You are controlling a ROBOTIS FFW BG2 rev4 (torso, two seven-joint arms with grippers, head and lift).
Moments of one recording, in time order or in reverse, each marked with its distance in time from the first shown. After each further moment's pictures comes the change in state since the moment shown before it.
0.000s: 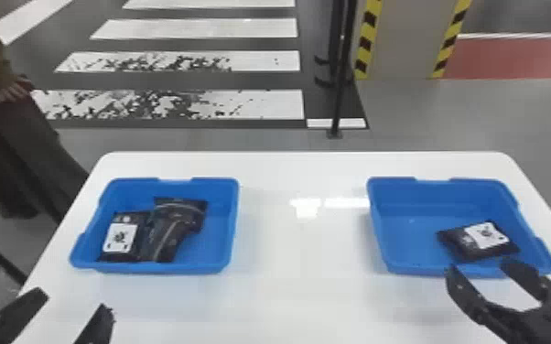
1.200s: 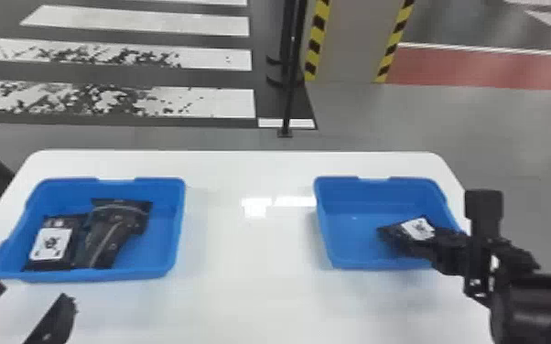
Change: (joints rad) left arm -0.102 0.043 -0.070 0.033 0.015 0.048 -0.007; right arm -0.552 -0.090 -0.018 0.419 0.241 0.455 0.013
